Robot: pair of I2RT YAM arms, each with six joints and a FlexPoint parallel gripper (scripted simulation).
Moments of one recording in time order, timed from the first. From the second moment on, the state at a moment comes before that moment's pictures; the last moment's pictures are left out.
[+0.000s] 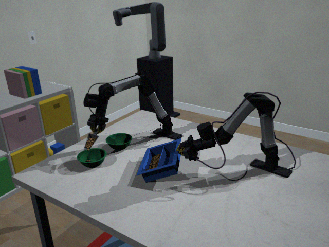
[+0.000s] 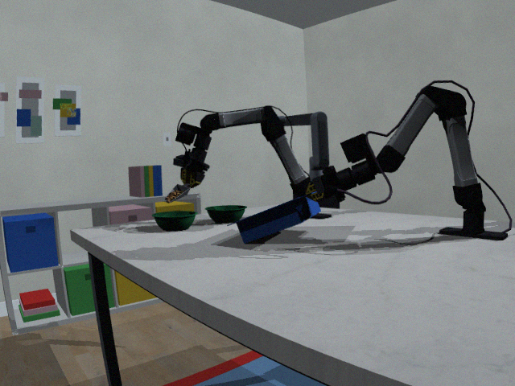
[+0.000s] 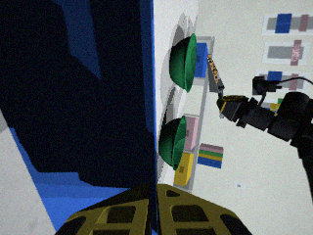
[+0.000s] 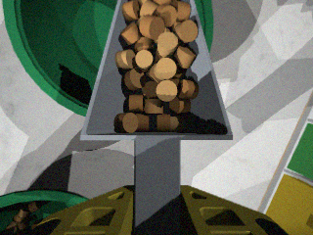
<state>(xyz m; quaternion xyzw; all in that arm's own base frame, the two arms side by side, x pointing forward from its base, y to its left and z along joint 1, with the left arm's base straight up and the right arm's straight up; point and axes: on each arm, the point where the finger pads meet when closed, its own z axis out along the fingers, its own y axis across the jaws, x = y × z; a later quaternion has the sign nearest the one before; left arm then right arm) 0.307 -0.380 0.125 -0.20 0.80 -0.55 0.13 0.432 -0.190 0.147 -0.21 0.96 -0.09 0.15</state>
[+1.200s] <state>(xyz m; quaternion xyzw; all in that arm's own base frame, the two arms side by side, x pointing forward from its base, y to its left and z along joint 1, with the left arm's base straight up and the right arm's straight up) 0.307 -0.380 0.125 -0.20 0.80 -0.55 0.13 0.443 -0.191 0.154 -0.30 0.94 -0.13 0.13</state>
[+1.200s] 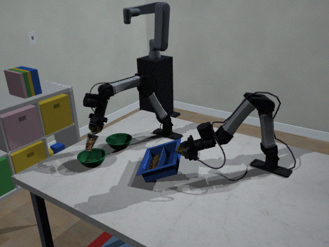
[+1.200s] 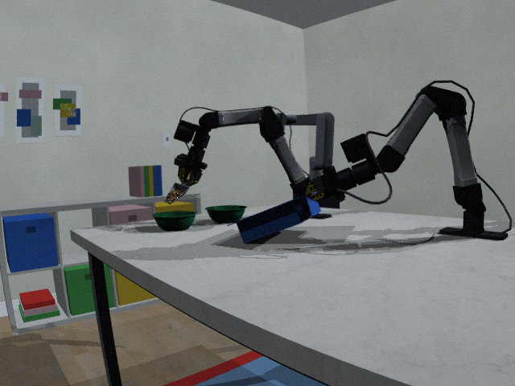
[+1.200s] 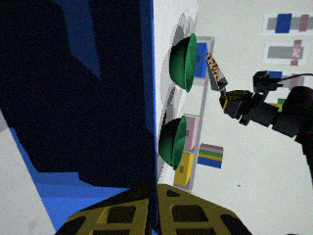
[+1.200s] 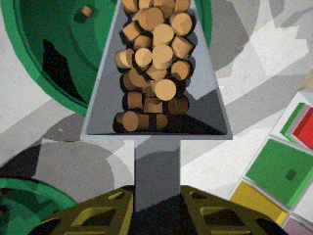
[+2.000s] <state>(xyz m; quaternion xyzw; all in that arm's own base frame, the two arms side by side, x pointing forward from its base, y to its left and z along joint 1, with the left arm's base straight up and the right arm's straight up) 0.307 -0.380 0.125 -0.20 0.80 -0.55 0.13 0.454 -0.198 0.169 -0.41 0.89 -0.19 0.10</state>
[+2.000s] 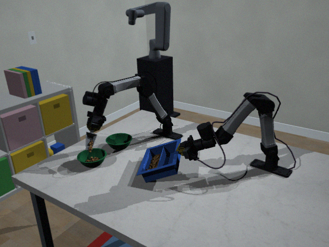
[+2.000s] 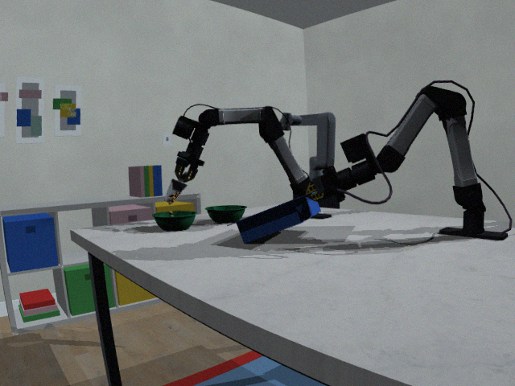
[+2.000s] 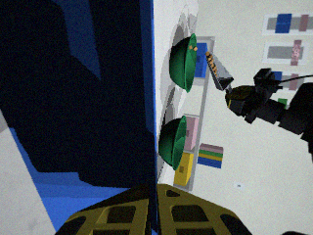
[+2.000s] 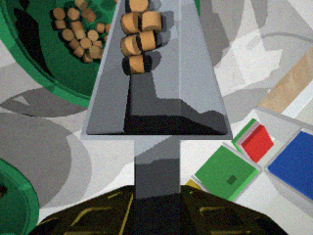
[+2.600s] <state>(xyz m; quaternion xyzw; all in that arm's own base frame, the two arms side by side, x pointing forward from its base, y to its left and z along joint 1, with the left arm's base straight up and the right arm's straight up) 0.307 -0.380 0.125 -0.20 0.80 -0.55 0.13 0.452 -0.212 0.172 -0.41 0.88 -0.22 0.08</state>
